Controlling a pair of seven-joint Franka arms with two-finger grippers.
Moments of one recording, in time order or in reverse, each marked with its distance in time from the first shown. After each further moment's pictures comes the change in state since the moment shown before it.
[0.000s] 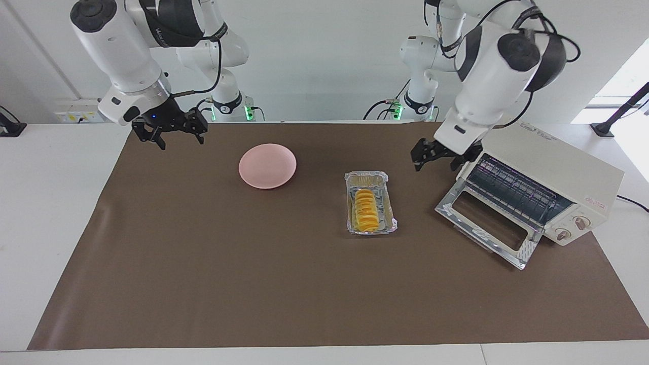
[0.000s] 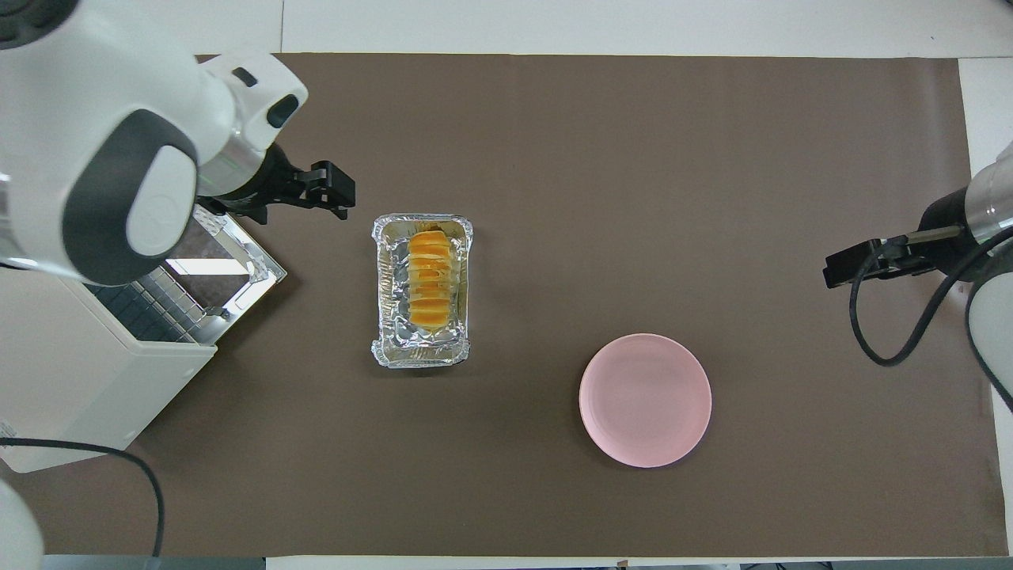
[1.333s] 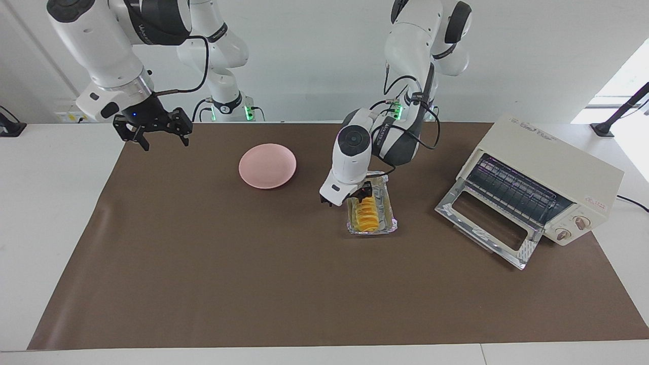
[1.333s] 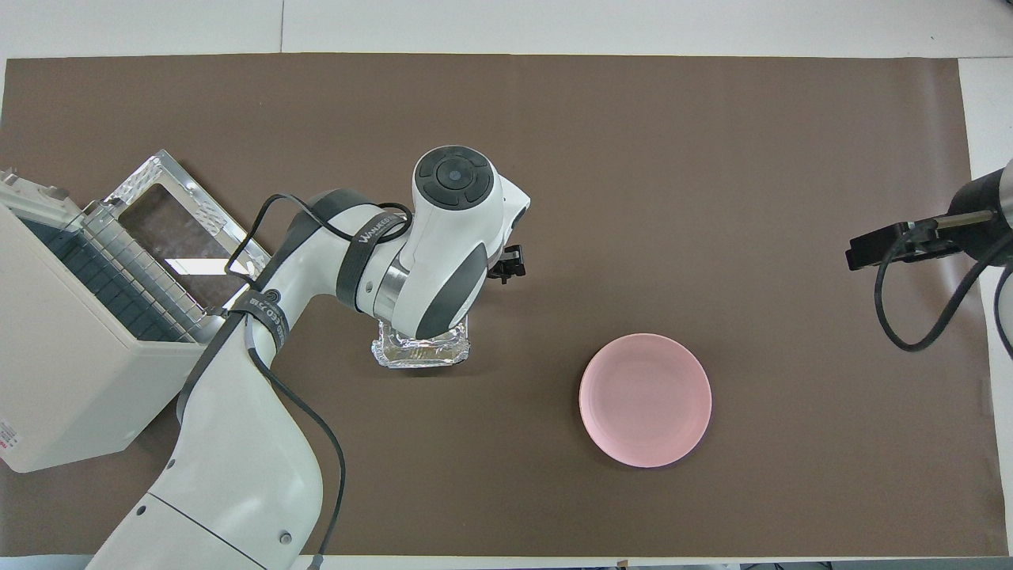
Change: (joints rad) left arm -0.274 0.196 -0.002 -0.170 0.000 0.277 -0.299; right arm -0.073 0.023 0.055 0.074 -0.017 -0.003 -0.017
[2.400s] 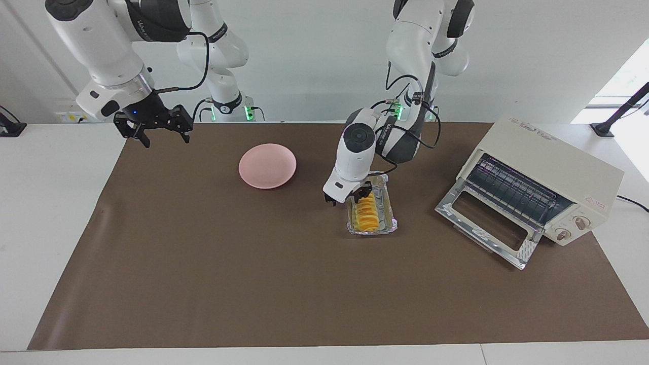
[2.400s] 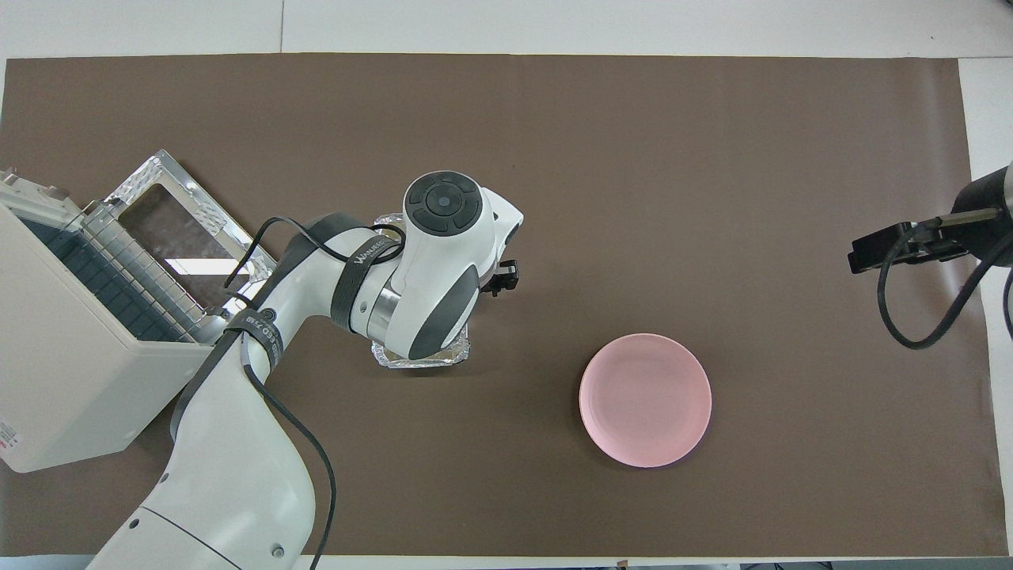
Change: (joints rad) left arm 0.000 -0.040 0.001 -0.098 -0.027 0.104 -0.002; right arm -0.007 0.004 0.012 0.003 0.000 -0.025 0.015
